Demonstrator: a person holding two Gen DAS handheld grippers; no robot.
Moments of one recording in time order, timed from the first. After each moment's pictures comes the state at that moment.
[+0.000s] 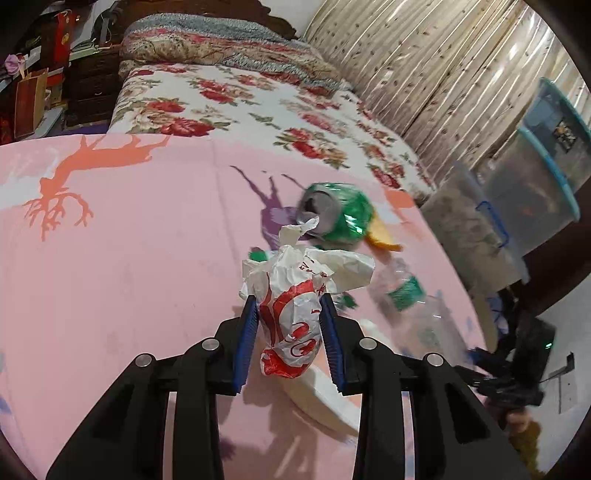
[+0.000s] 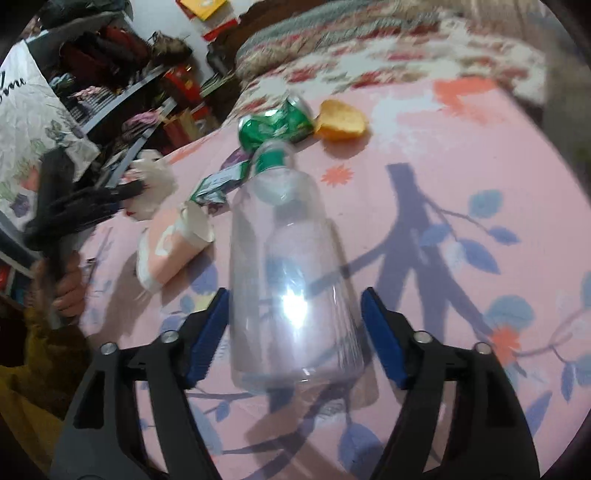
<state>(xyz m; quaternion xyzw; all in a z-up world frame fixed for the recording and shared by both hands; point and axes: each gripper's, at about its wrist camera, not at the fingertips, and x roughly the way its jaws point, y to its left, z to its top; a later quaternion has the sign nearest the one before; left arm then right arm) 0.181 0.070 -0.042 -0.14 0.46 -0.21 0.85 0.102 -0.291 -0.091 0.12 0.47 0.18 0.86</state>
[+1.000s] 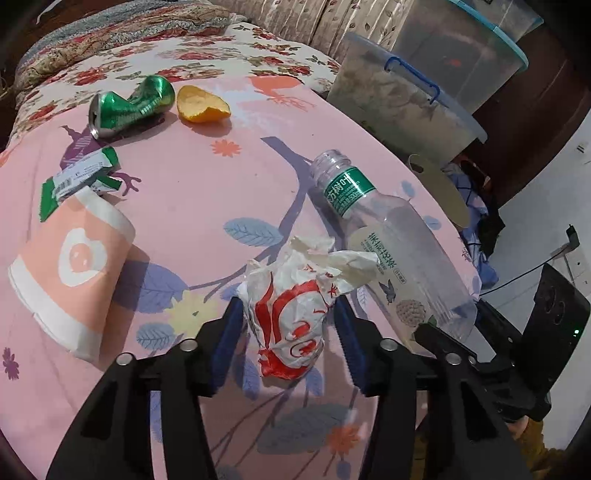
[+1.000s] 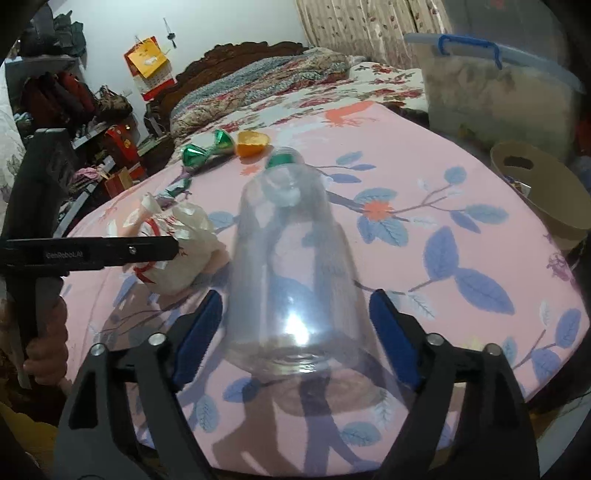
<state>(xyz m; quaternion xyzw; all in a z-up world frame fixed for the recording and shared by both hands) 0.085 -0.119 -0.084 0.02 0.51 -0.33 0.79 -0.042 -0.322 -0.099 0.14 0.38 0.03 0.91</state>
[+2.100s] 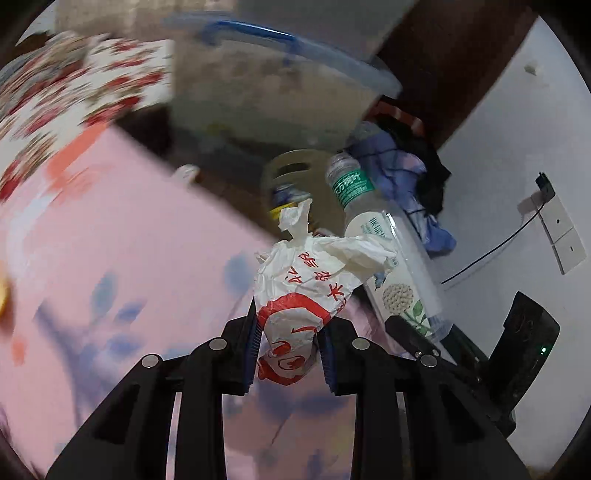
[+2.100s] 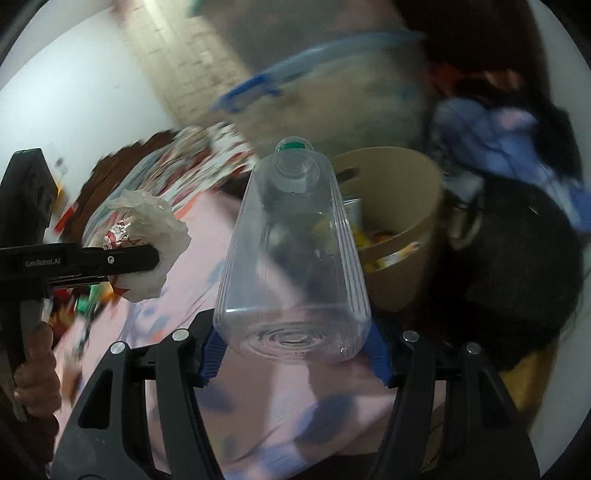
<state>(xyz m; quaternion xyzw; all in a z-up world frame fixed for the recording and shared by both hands) 0.103 -0.414 -0.042 0.13 0.50 -0.49 0.71 -0.091 -0.536 -0.097 0.31 0.27 -0.20 0.89</state>
